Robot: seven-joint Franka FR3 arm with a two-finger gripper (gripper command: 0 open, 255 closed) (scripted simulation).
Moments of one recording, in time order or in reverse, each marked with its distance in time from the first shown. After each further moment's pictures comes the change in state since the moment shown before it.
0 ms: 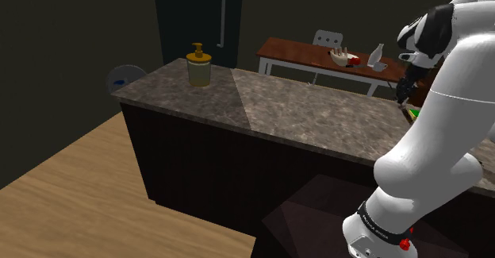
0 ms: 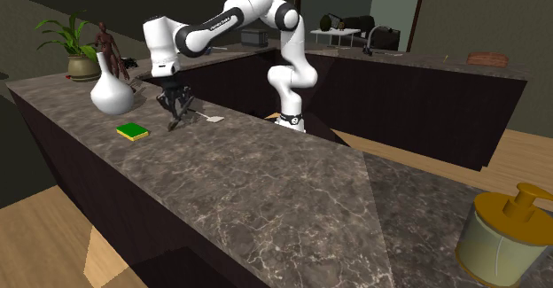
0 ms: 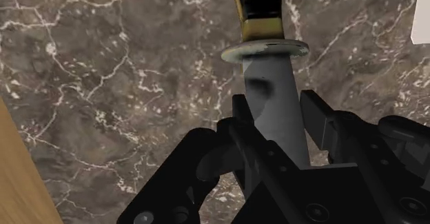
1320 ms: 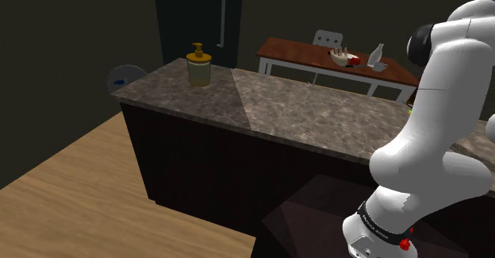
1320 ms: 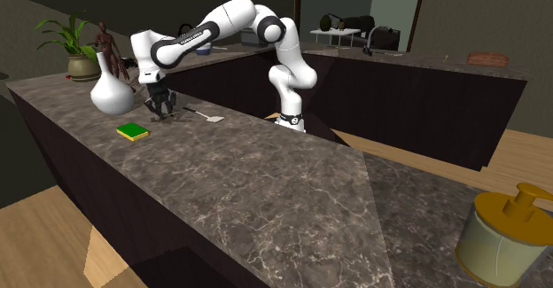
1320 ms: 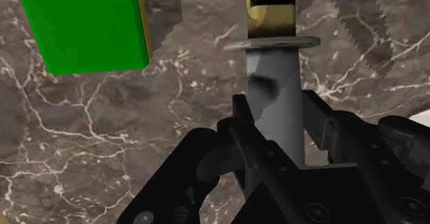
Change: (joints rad) arm -0.259 0.215 -0.006 0.100 0.153 0.030 -0.305
